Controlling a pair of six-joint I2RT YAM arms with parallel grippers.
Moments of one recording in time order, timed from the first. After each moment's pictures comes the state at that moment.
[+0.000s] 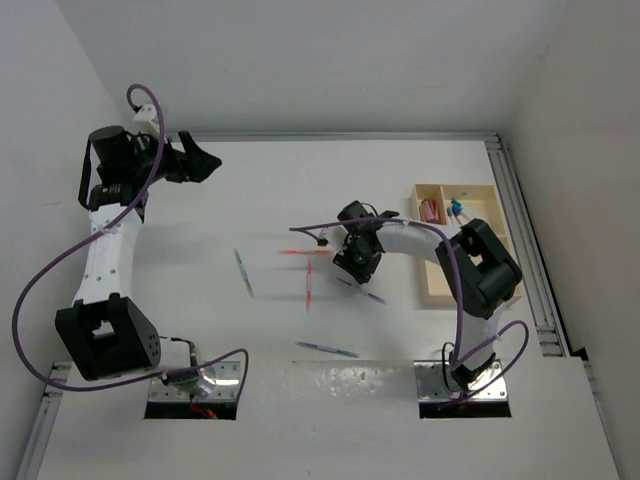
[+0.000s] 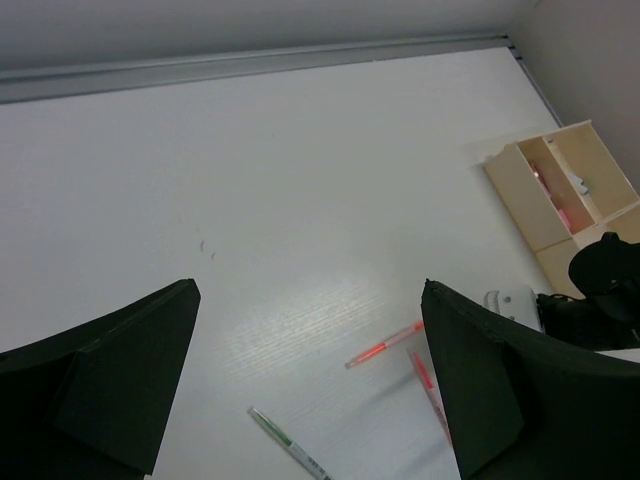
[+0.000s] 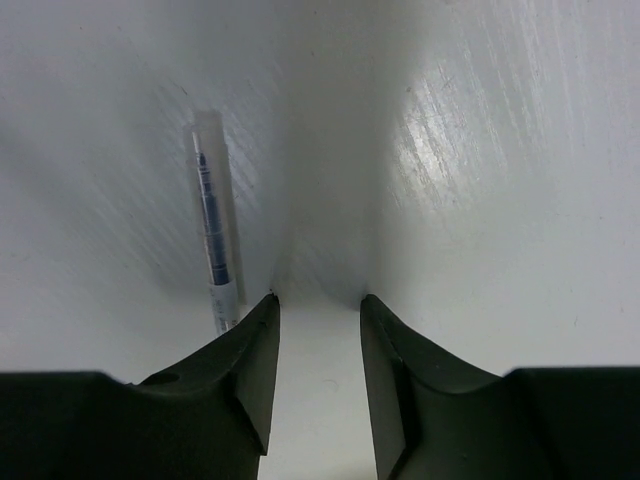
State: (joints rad) left arm 0.25 1.35 1.27 -0.23 0.76 -0.12; right arm 0.63 1.86 1.09 -0.55 -0.11 -0.44
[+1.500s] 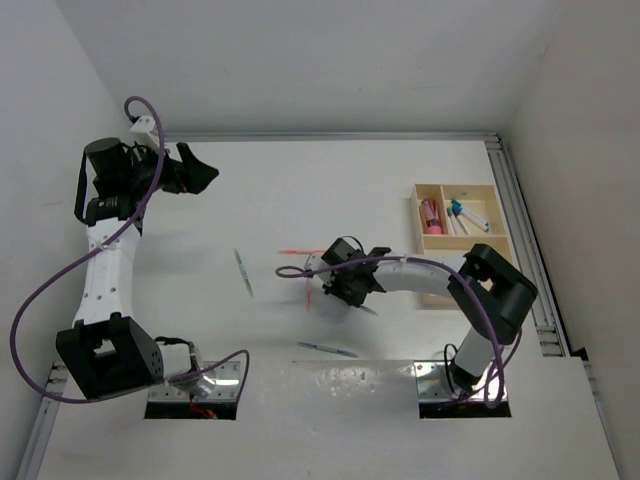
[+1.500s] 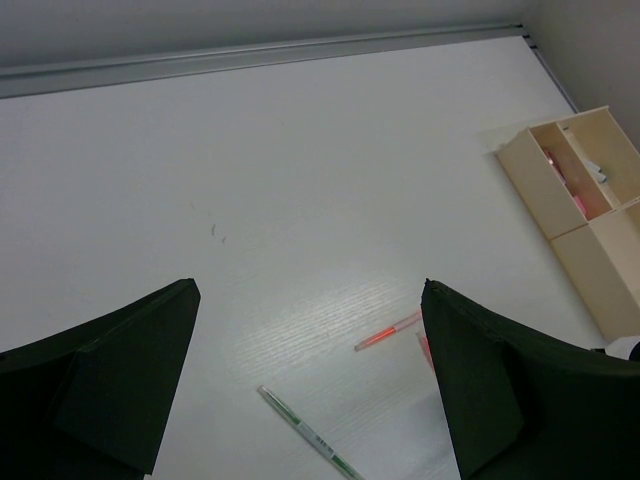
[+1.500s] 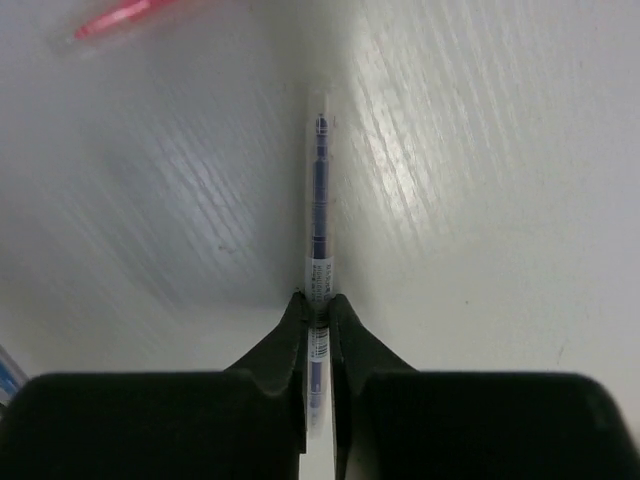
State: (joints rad) left arm 0.27 1.25 1.19 -0.27 0.76 -0.07; right arm 0.88 1.71 0.89 -0.40 -0.01 -0.25
